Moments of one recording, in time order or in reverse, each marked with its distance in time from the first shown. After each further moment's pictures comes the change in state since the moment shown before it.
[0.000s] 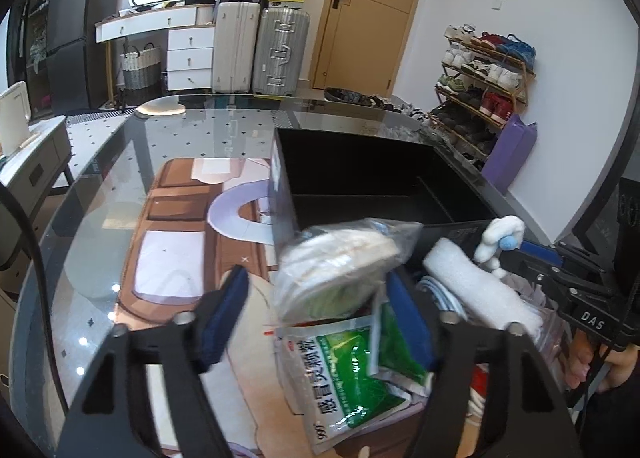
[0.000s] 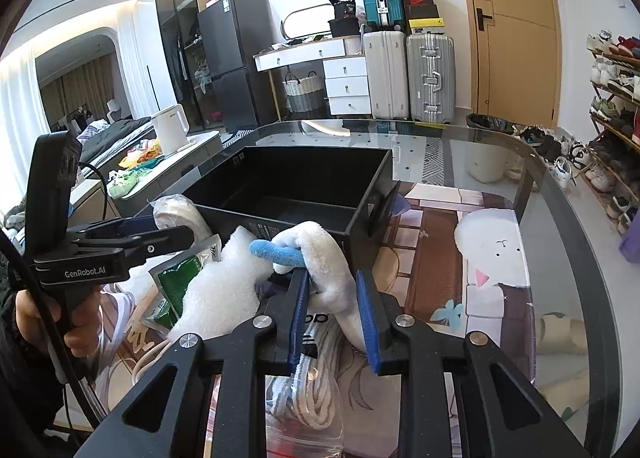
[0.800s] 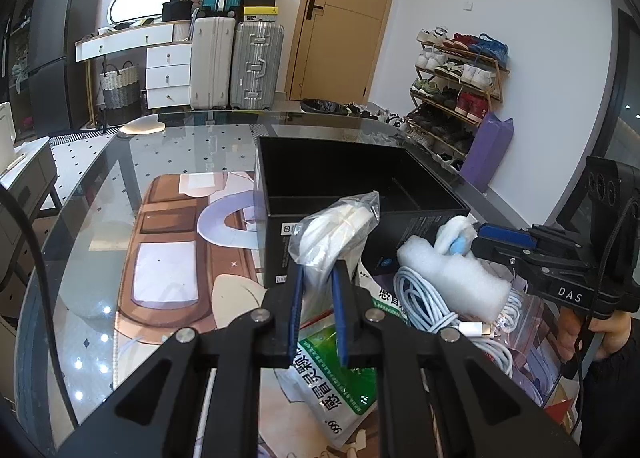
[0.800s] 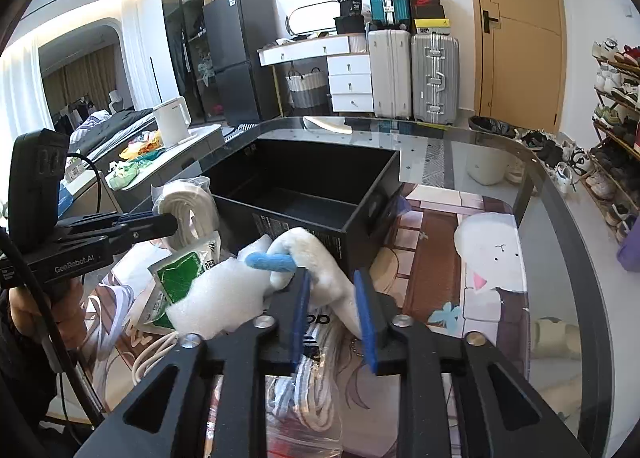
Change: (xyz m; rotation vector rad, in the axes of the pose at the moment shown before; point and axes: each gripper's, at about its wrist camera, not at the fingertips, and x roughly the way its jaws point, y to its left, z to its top) left arm -0.020 -0.006 -0.006 0.069 -0.039 -0.054; right arm 0.001 0.003 0.004 -0.033 0.025 -0.010
